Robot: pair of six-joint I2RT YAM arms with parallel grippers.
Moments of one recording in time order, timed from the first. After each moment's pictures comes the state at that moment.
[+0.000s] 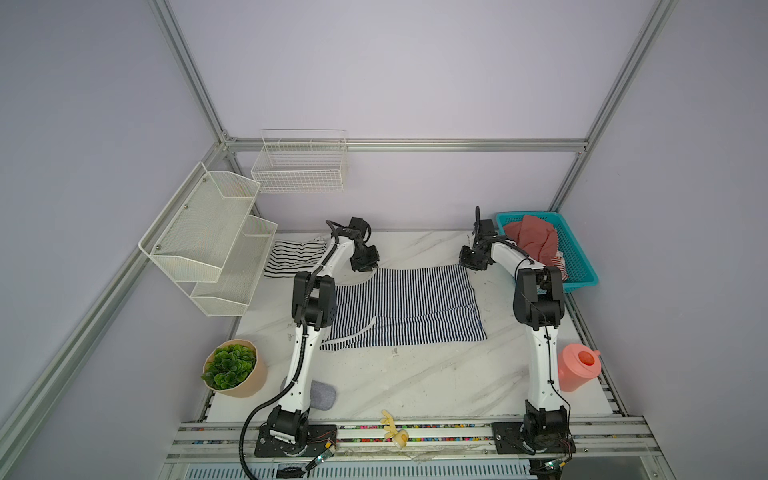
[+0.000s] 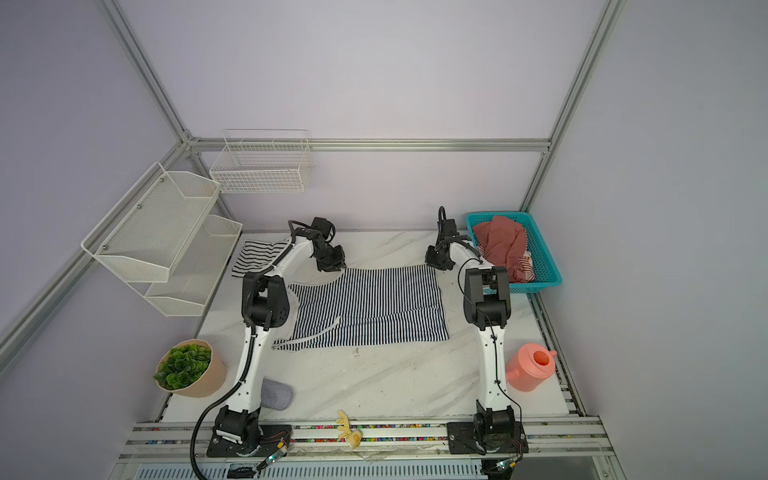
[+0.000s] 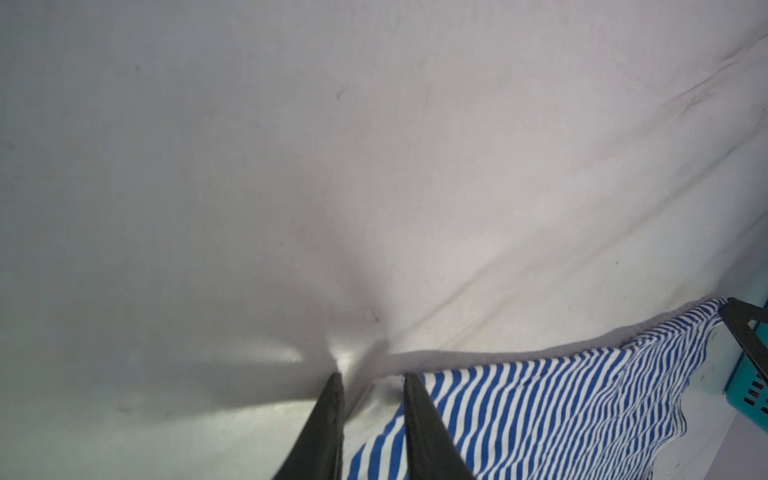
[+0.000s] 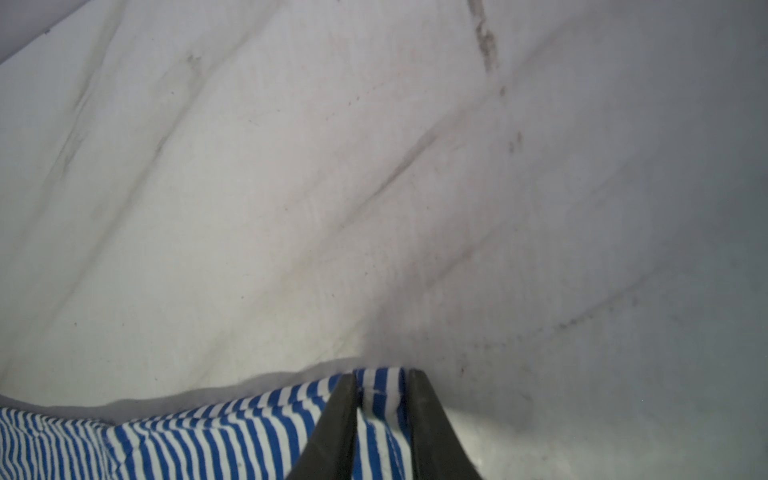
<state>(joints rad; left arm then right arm) -0.23 2.59 2.39 -0.99 0.27 -0.51 0.13 2.40 1.98 -0.65 -0.18 0.37</state>
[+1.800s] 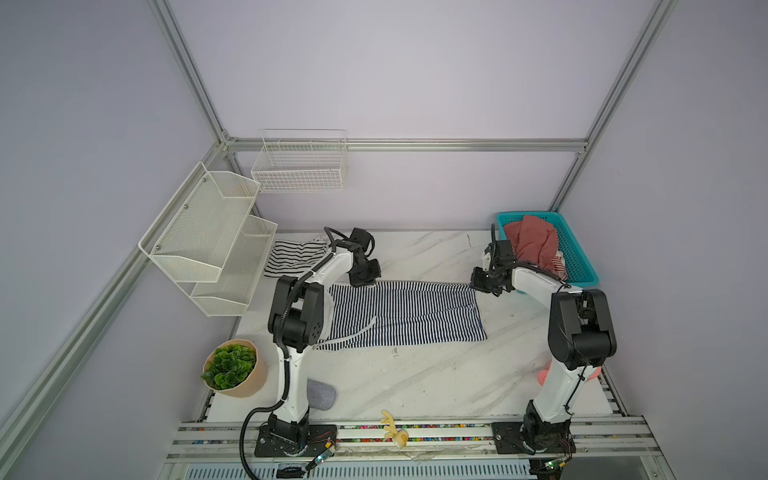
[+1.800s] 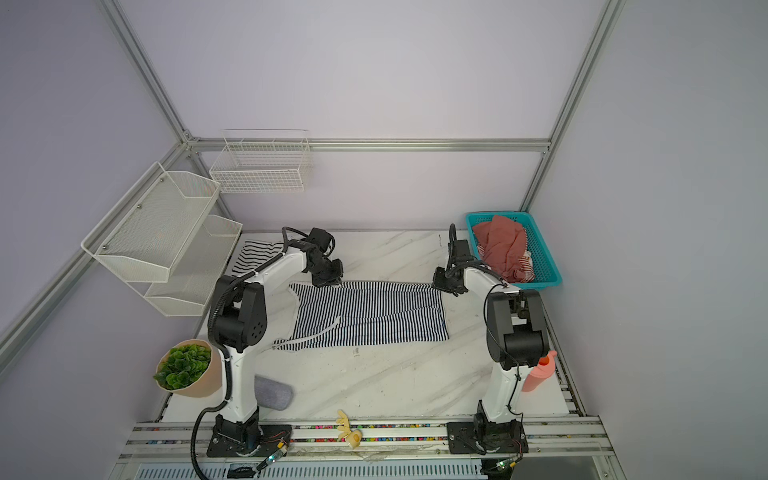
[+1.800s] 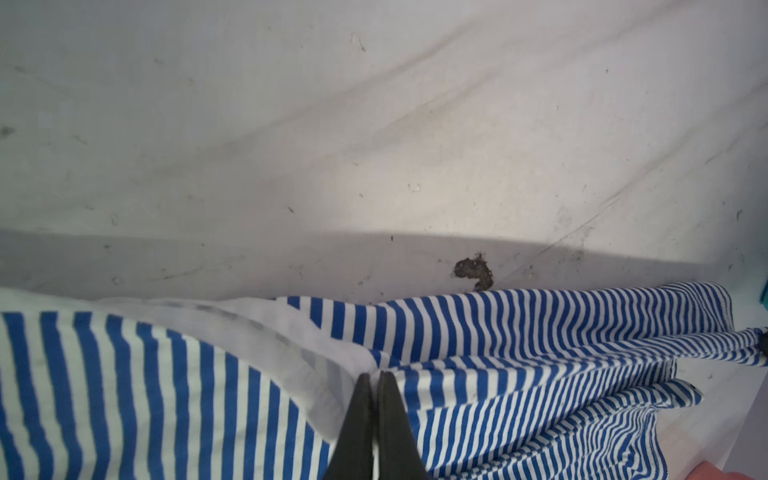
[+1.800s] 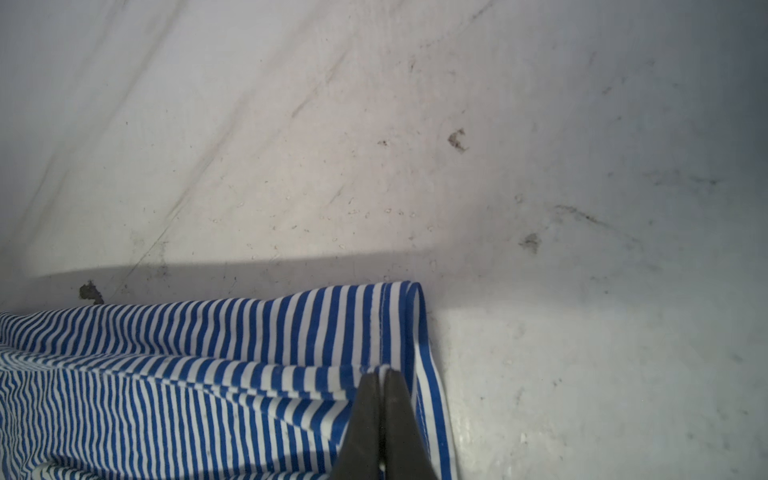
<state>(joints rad) -0.30 2.11 1.72 -0.80 0.19 -0.53 0.13 1.84 1.25 -0.46 -0.17 0.35</state>
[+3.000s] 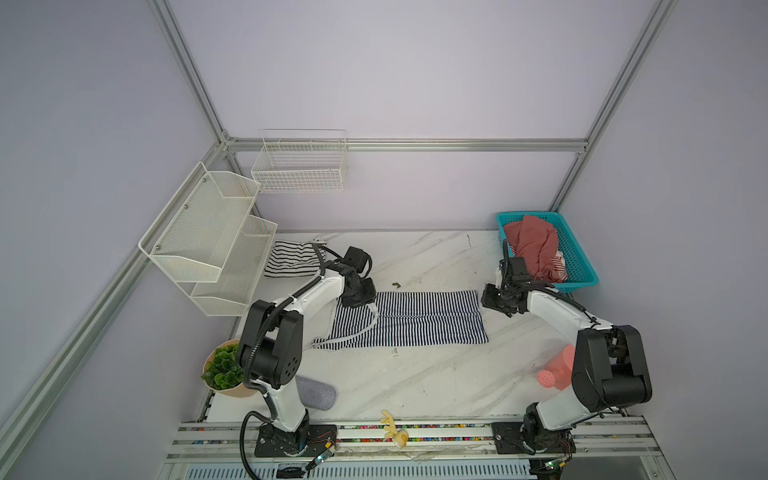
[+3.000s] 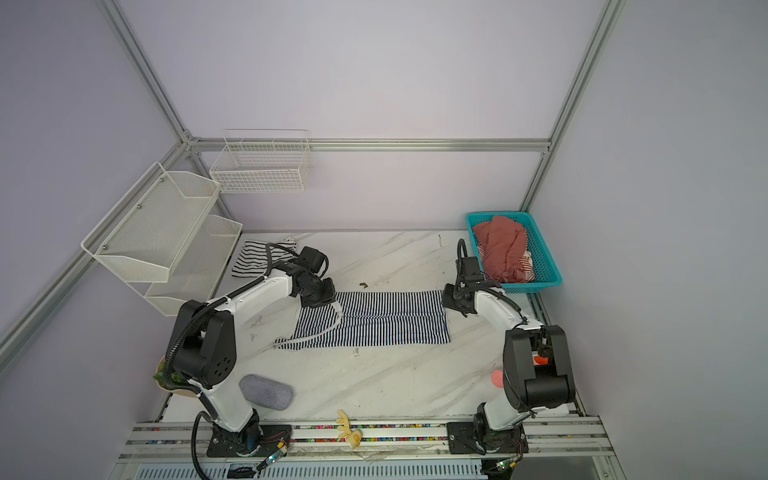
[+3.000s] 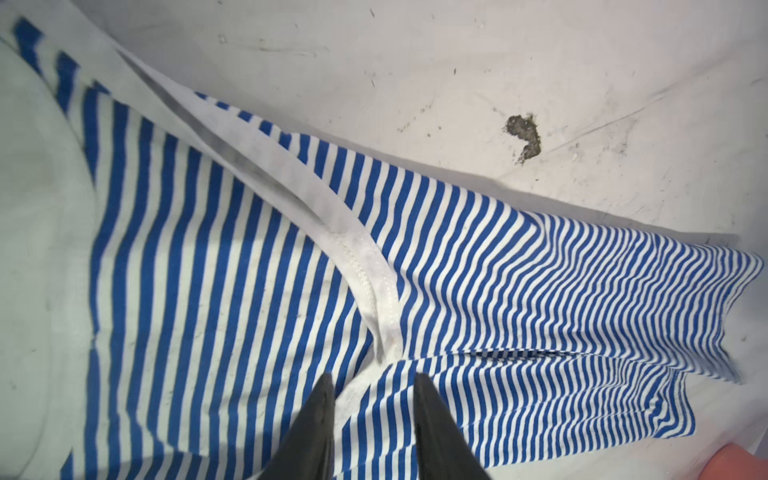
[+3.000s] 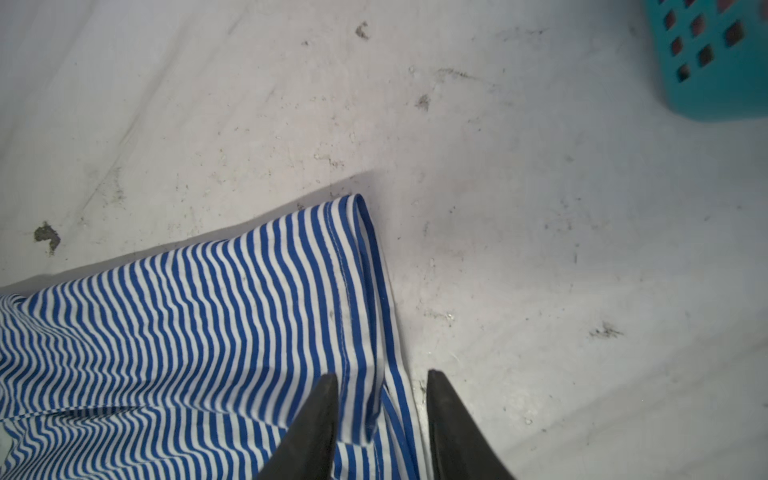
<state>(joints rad) -0.36 1.77 1.34 -0.76 0.08 -0.63 0.13 1.53 1.00 -0.49 -0.08 0.40</state>
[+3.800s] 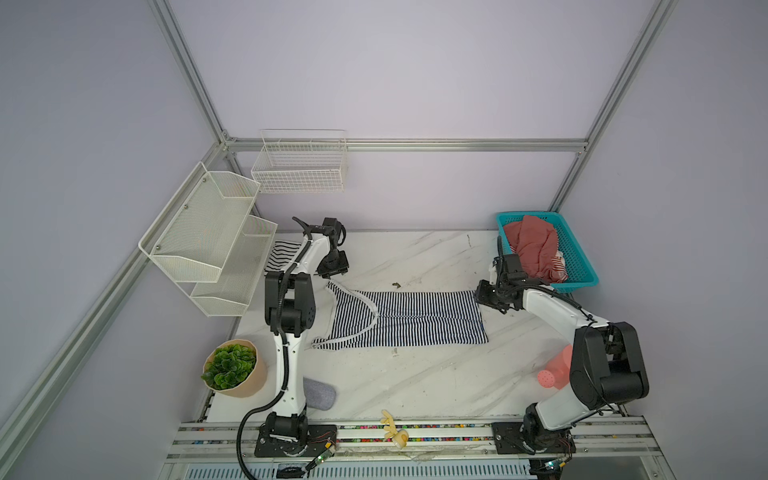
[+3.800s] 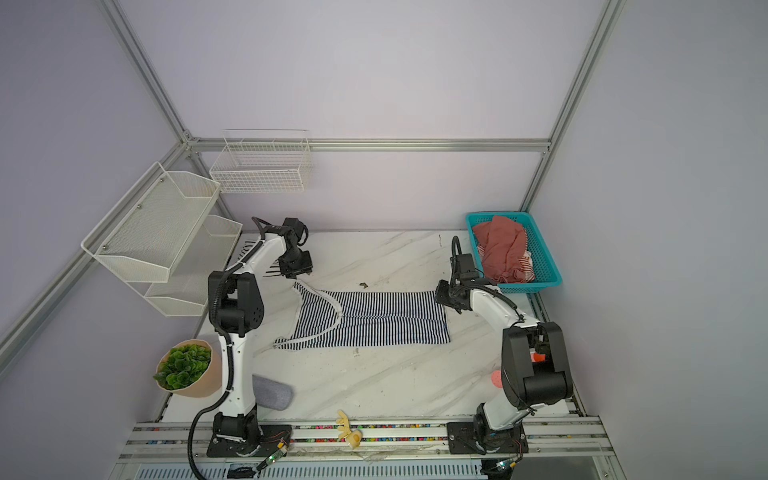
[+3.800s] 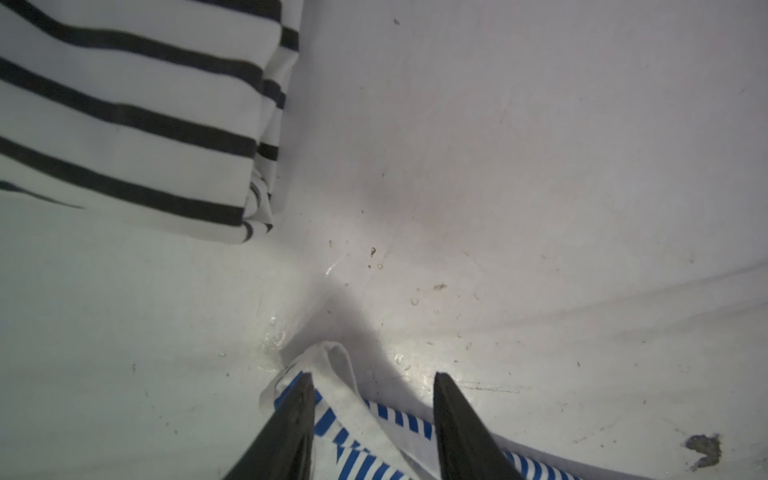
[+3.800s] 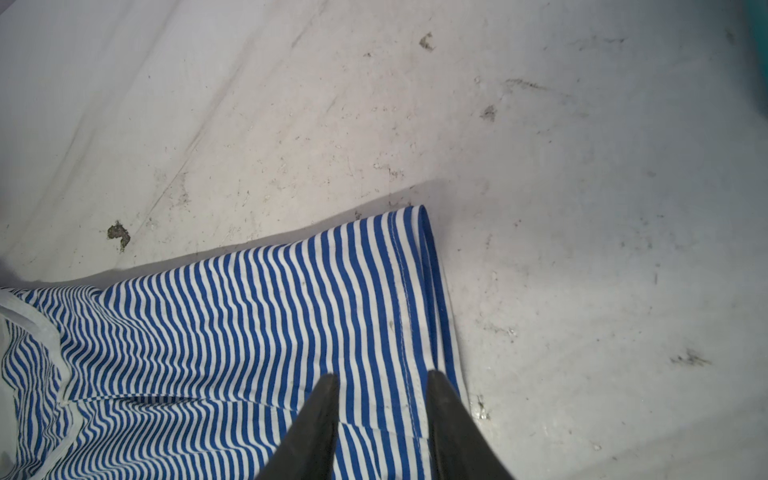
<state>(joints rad) -0.10 2.32 2.08 -1.10 -0.06 -0.44 0.17 1.57 1.02 -0.46 -0.13 0.44</state>
